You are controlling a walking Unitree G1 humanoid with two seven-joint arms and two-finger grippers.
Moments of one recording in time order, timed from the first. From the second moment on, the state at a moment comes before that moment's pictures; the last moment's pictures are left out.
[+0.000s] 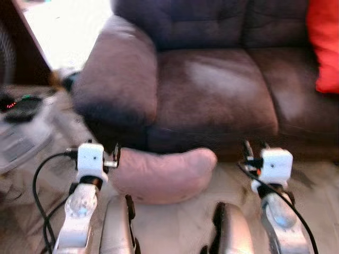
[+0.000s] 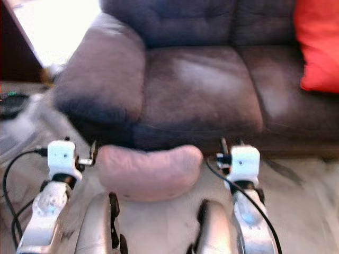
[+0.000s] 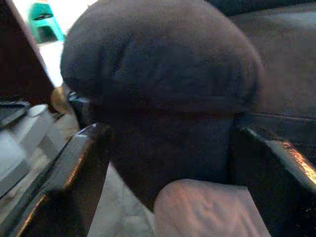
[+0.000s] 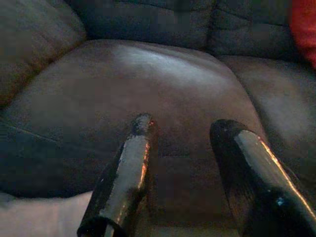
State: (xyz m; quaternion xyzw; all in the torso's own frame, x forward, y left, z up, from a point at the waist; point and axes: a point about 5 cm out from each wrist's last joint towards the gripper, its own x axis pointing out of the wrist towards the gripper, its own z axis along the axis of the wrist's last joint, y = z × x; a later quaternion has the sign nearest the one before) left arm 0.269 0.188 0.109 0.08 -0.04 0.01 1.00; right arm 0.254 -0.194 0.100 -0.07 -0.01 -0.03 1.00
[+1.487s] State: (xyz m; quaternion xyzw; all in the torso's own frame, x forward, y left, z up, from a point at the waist) left arm 0.274 0.178 0.113 0.08 -0.05 -0.02 1.00; right arm 0.252 -0.196 0.090 -0.06 0.01 -0.03 1.00
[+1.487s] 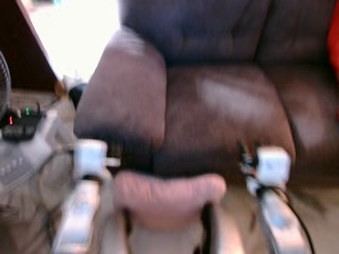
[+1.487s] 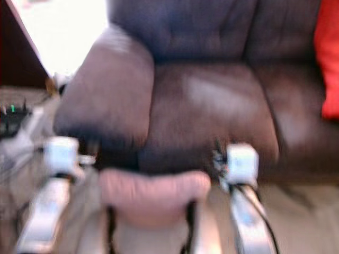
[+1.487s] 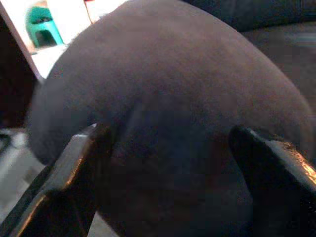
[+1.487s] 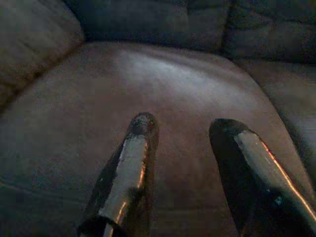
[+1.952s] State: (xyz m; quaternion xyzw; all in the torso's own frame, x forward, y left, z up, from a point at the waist) left arm 0.270 0.182 0.105 0.09 -0.03 -0.02 1.00; right arm 0.247 -0.197 0.072 -0.04 0.05 -0.05 1.00
